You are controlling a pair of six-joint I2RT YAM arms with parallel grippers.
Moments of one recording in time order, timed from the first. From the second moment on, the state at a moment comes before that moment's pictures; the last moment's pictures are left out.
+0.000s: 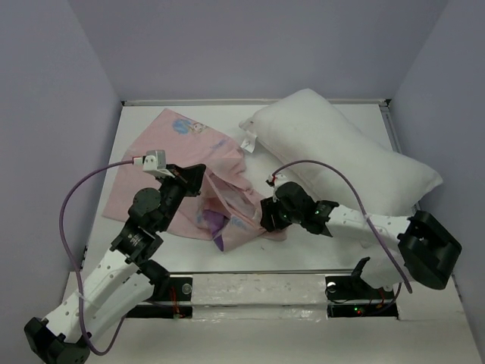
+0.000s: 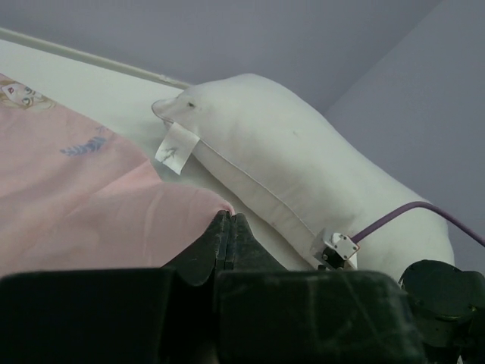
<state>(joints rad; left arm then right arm) -0.61 0.60 0.57 0.07 -0.23 -0.58 0.89 1.40 0.70 -0.09 0.04 0.43</state>
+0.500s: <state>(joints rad) -0.61 0.61 0.57 0.13 -0.11 -0.60 0.88 1.49 1.09 -0.08 0.10 0.22</state>
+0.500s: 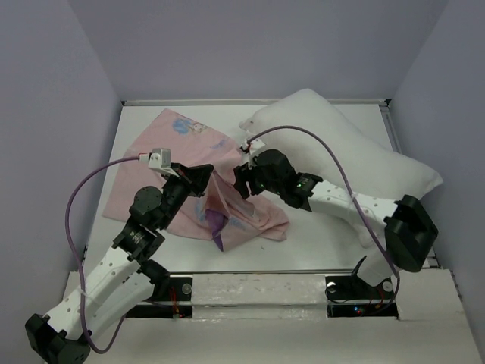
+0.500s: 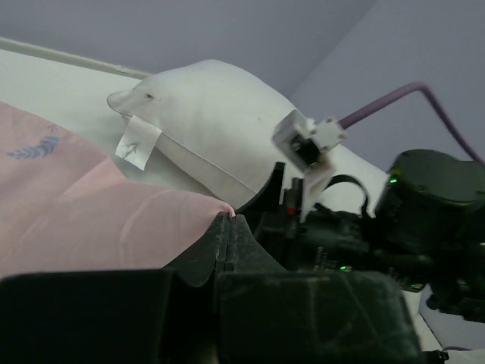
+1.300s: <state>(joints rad) -0.61 0.51 0.60 0.00 -0.16 -0.58 0.88 1.74 1.24 0.08 0.35 0.04</state>
